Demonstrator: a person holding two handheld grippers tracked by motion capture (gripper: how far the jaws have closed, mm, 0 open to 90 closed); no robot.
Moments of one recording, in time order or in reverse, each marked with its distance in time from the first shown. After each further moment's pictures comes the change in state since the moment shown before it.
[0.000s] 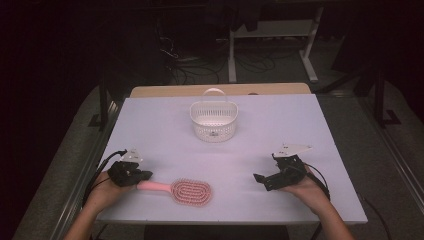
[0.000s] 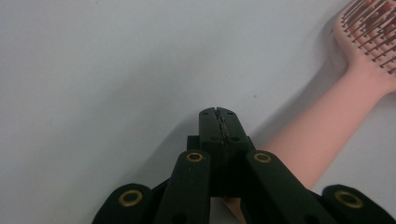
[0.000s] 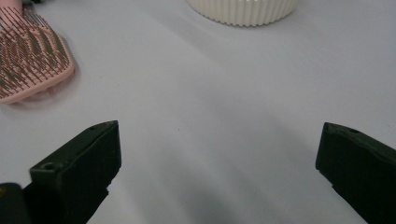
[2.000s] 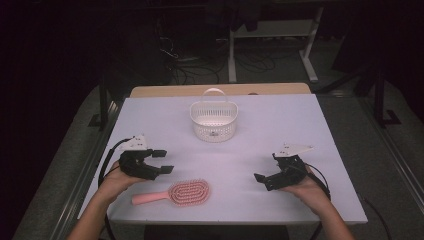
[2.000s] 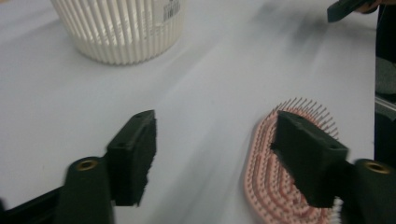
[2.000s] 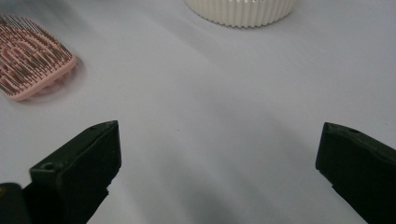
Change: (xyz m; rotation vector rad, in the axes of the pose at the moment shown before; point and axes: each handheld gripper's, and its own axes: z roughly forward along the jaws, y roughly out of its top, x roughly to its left) left arm -0.015 0.054 -0.008 -0.355 -0.202 0.046; right arm -0.001 -0.001 -0.001 -0.007 0.002 0.006
